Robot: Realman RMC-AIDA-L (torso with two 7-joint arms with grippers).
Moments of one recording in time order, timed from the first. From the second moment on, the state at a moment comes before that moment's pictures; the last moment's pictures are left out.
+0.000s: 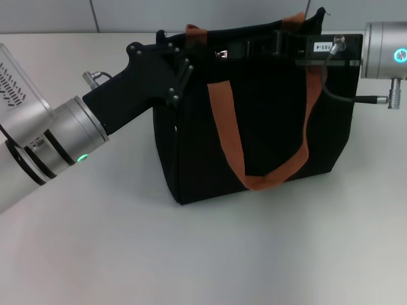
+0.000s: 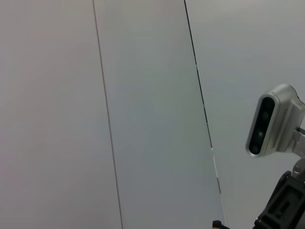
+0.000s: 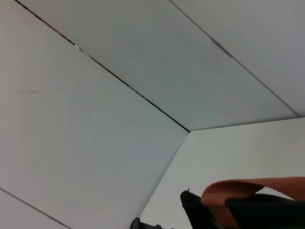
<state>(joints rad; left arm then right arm) -0.47 -2.08 1.62 0.44 0.59 1.27 -0.54 0.78 2.01 -0.88 -0.57 -1.77 -1.42 2.20</state>
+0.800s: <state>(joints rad) -0.45 -2.08 1.60 0.43 0.55 1.27 -0.53 0.77 1.99 -0.88 -0.58 -1.78 -1.41 2.22</state>
